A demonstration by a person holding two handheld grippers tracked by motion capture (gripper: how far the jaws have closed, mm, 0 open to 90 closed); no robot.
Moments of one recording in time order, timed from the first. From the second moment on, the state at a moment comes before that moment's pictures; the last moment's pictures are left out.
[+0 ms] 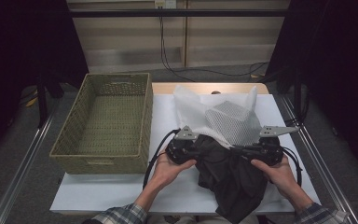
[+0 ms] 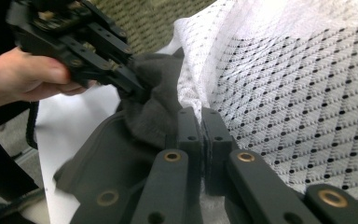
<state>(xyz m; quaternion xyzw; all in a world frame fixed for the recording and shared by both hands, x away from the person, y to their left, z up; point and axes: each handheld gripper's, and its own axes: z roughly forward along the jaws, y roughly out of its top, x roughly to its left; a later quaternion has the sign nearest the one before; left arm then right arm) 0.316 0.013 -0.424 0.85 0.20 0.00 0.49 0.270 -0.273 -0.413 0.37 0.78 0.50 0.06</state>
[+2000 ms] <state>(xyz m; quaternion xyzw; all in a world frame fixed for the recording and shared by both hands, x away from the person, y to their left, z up) 0.277 -0.044 -0.448 0.86 0.14 0.01 0.48 0.256 -0.291 -0.419 0.38 0.78 0.49 0.06</state>
